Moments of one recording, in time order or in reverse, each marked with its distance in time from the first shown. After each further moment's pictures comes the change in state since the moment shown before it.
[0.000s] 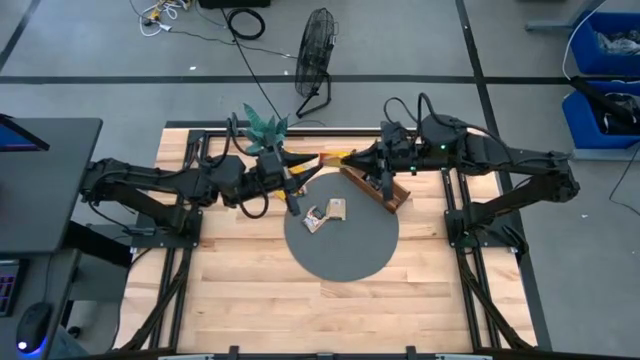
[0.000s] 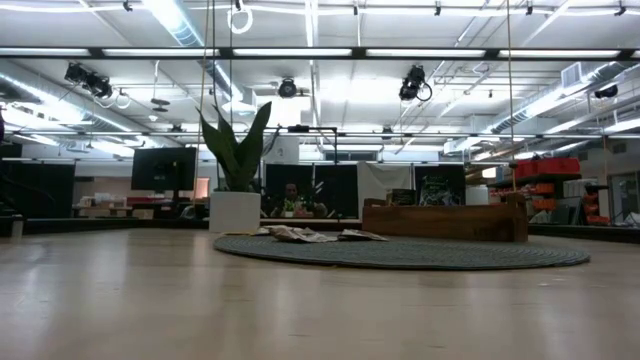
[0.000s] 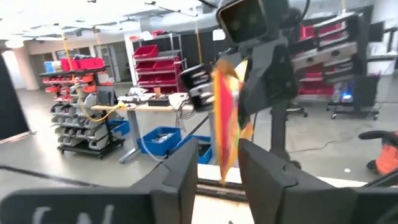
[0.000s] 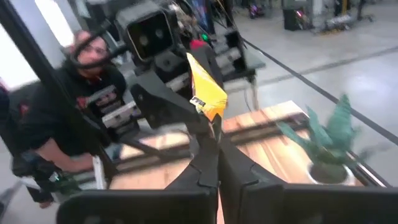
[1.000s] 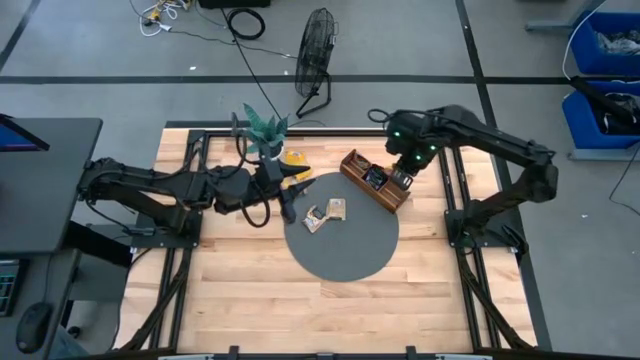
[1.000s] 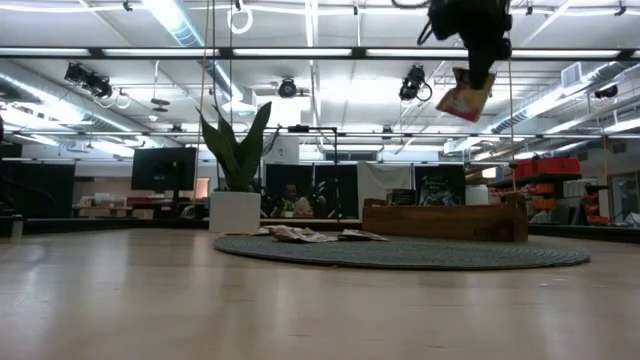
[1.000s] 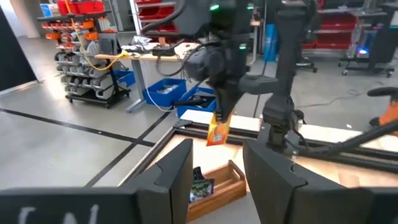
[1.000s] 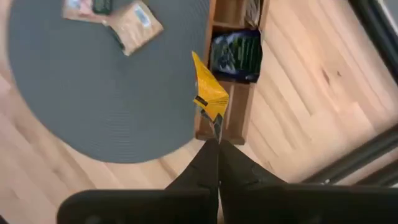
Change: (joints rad) left arm -0.051 -0.029 0.000 -0.281 -0.090 -0.146; right arm -0.329 0.168 0.130 -1.151 0.008 0.009
